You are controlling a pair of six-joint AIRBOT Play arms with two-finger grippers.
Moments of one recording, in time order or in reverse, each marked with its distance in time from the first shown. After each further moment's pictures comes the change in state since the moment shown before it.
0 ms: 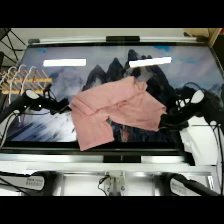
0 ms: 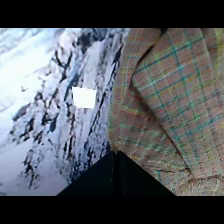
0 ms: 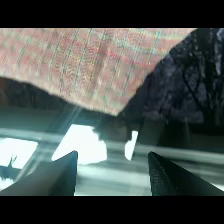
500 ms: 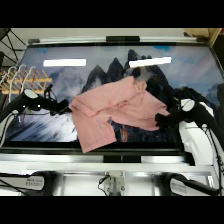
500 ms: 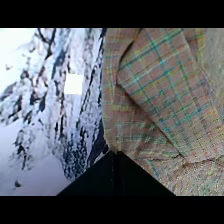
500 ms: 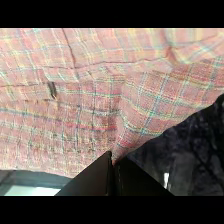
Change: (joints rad) left arm 0.000 0.019 0.000 -0.004 -0.079 0.021; right arm -0.001 -0.071 -0.109 0.109 -0.338 0.023
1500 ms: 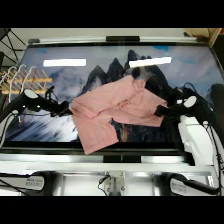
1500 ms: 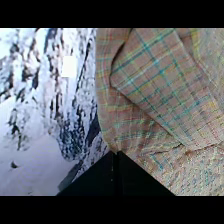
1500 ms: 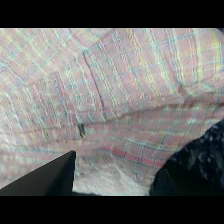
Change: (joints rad) left arm 0.000 0.000 0.000 0.004 -0.067 0.009; right arm 0.000 -0.012 0.080 -0.021 -0.084 0.002
